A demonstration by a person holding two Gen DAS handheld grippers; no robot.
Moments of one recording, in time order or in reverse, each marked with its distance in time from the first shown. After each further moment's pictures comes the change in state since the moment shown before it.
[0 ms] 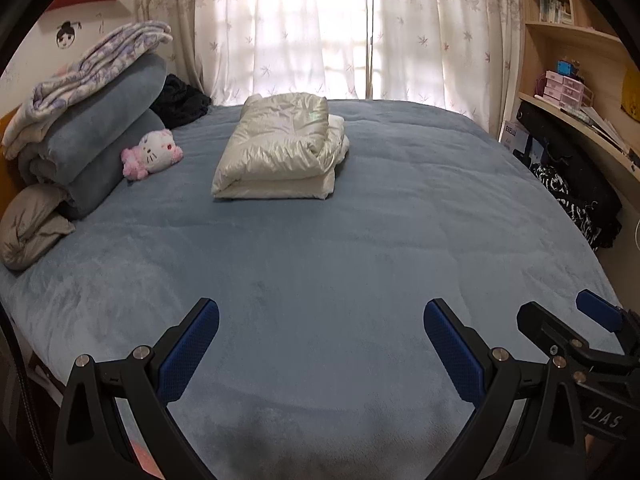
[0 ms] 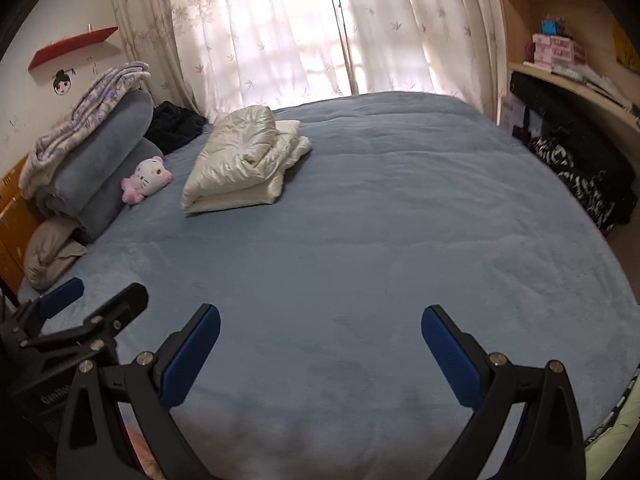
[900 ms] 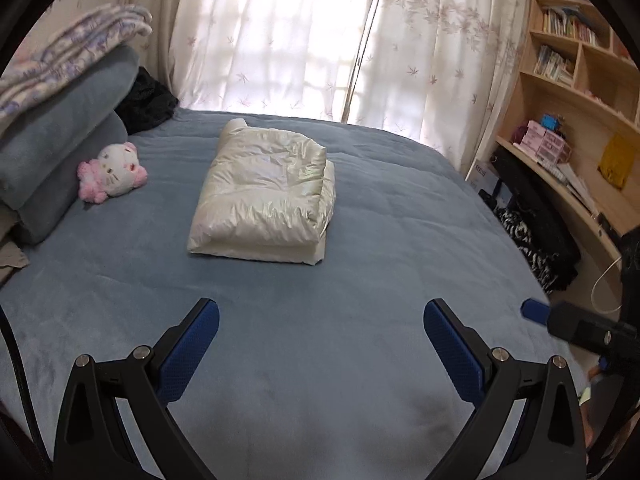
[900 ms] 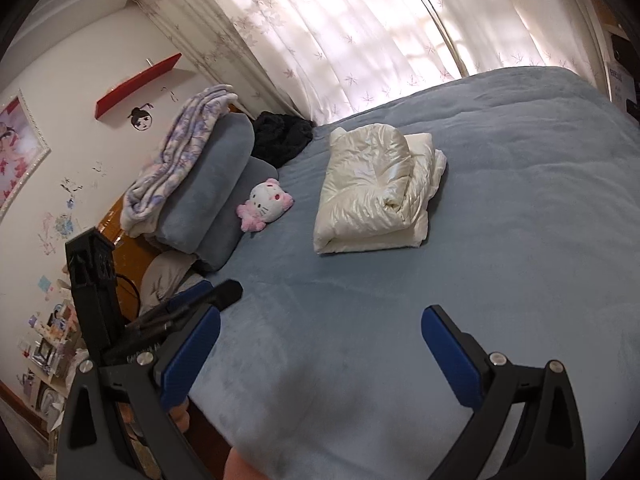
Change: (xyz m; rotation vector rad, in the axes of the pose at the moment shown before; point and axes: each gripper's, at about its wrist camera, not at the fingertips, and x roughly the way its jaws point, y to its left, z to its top) left arm 0.043 0.087 0.135 -0.054 -0.019 -0.199; right arm 0.037 0.059 0.139 0.088 0.078 0.501
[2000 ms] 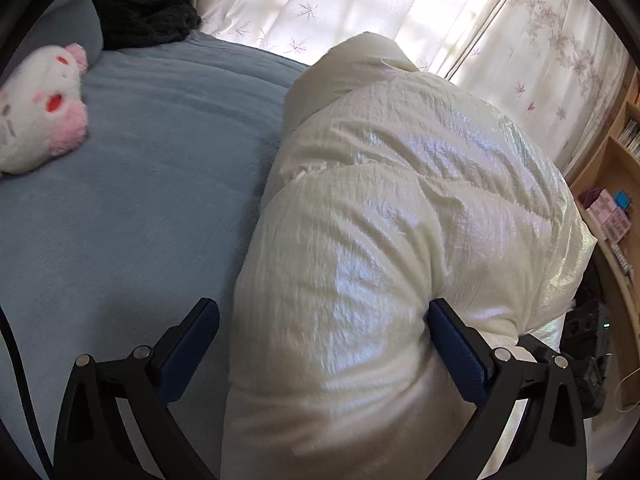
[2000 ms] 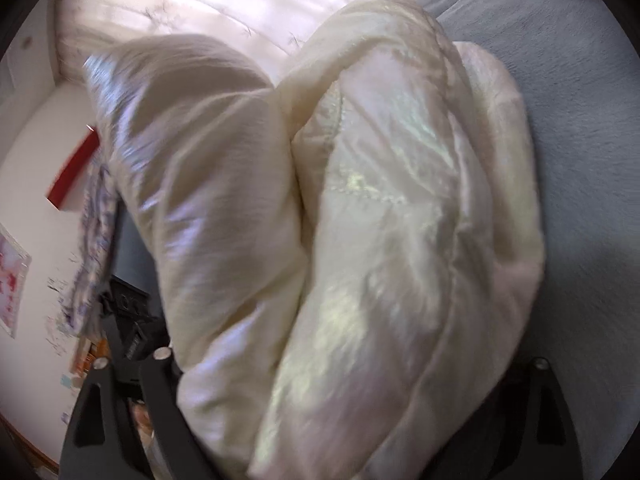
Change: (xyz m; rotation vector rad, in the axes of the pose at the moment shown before) left arm 0.426 0.275 0.102 -0.228 0.087 -0.076; right arm 0.441 -0.170 0.136 0.258 0.083 0.152
